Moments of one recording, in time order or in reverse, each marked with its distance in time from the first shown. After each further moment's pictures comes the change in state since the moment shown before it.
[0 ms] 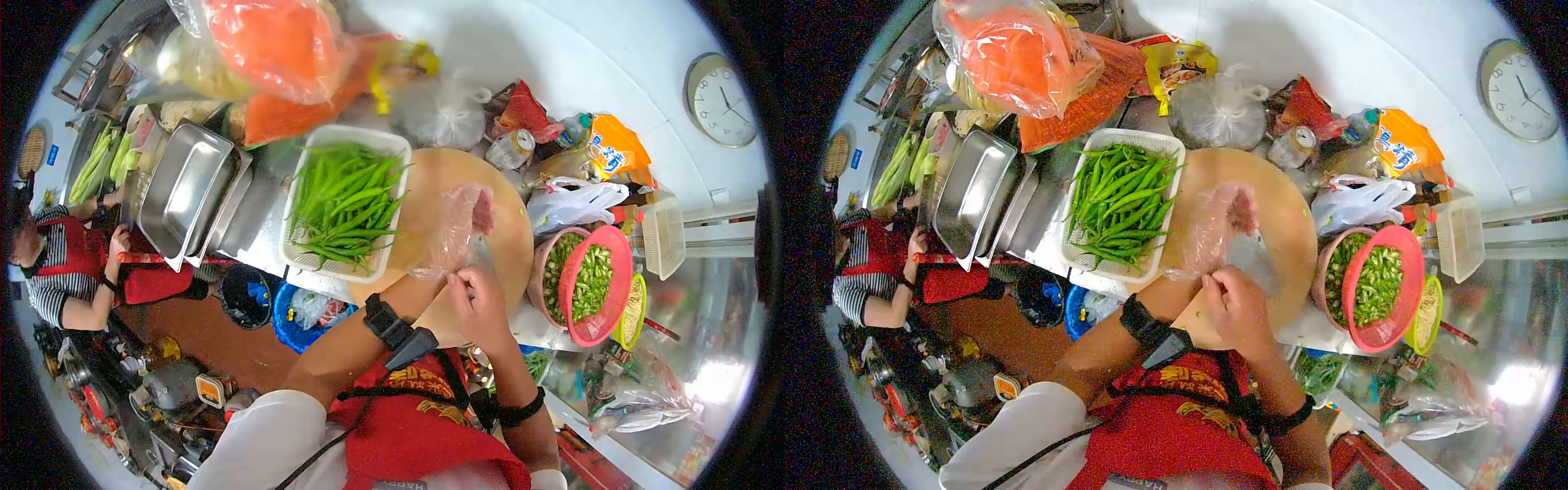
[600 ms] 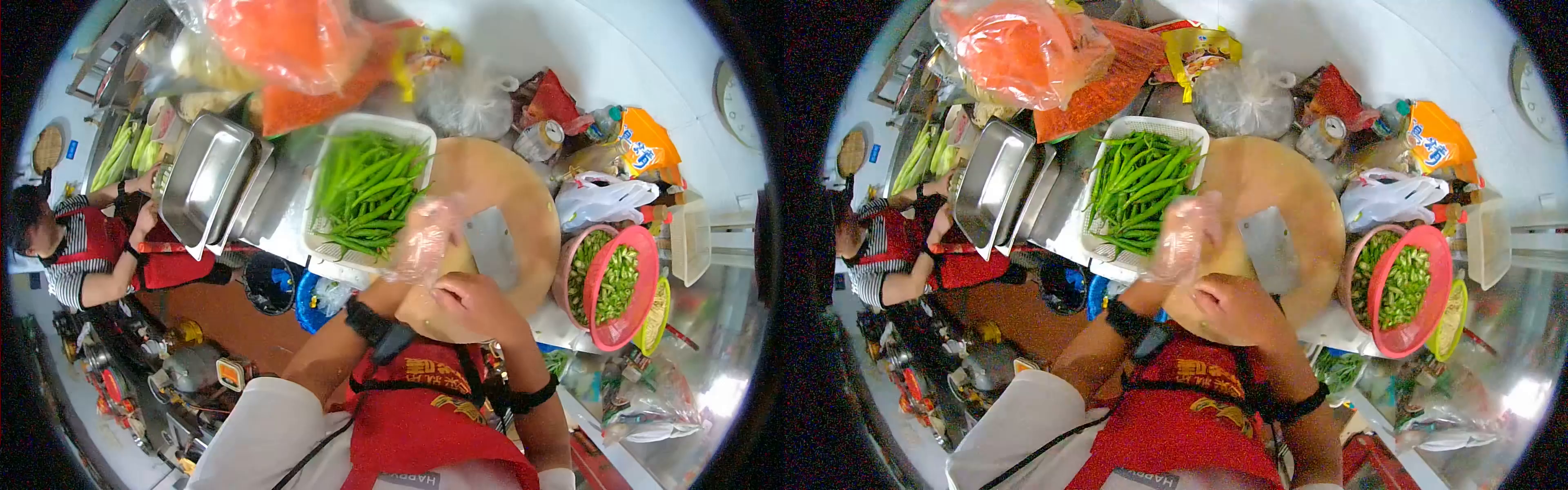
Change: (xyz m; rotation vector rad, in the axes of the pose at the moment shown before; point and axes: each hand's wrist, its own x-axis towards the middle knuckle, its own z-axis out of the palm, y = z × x) left_hand -0.029 0.019 -0.078 0.463 -0.100 0.259; right_hand 0.013 0.012 0.019 0.096 -0.401 -0.178
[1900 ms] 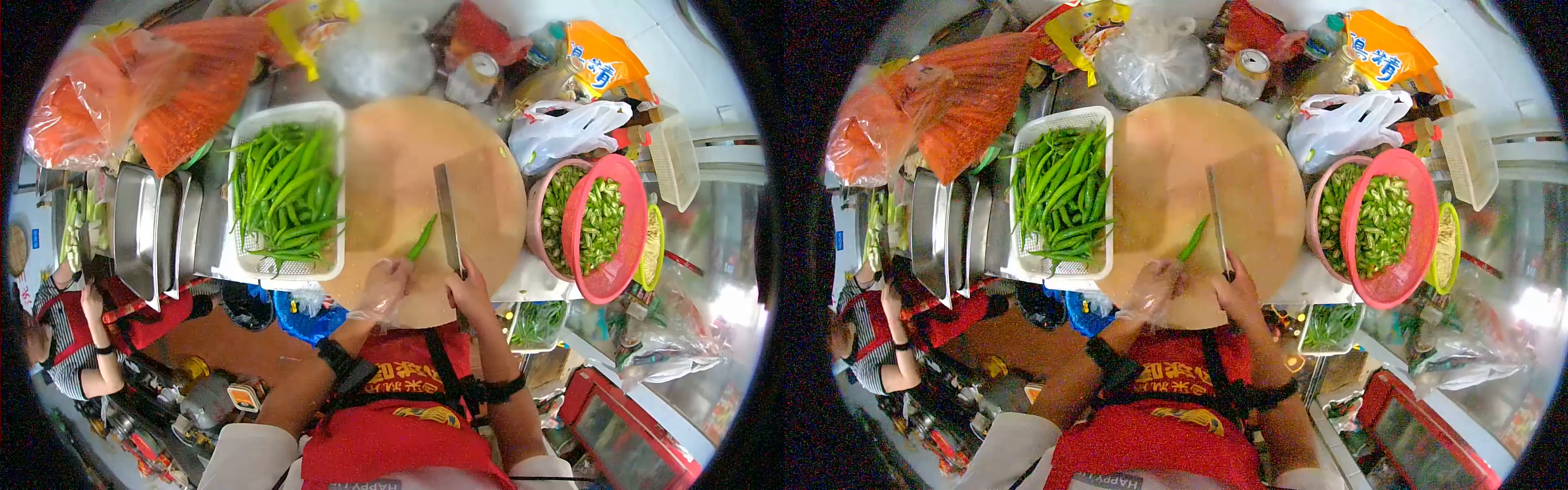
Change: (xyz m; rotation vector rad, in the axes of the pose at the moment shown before) left_hand -0.091 -0.093 0.007 0.364 -0.044 -0.878; right_hand -0.079 0.098 0.043 0.699 0.477 0.874
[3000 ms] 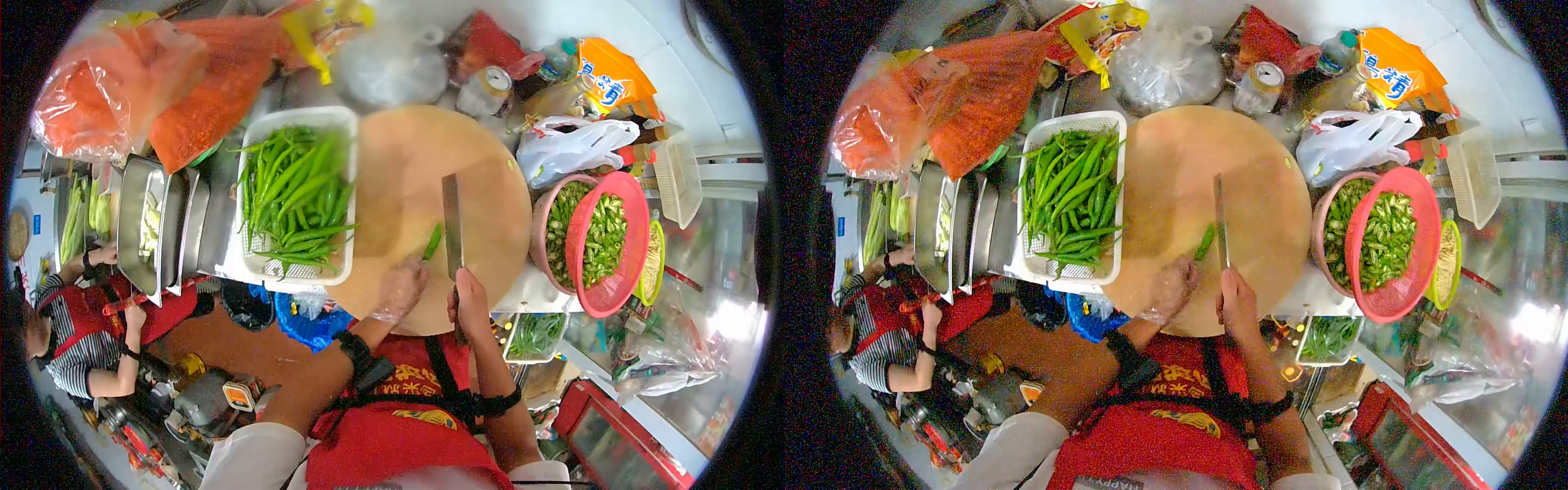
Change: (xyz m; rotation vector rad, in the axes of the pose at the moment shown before) left_hand 0.020 -0.013 0.019 0.721 0.279 0.426; right_hand -0.005 -0.001 0.010 0.054 0.043 0.056
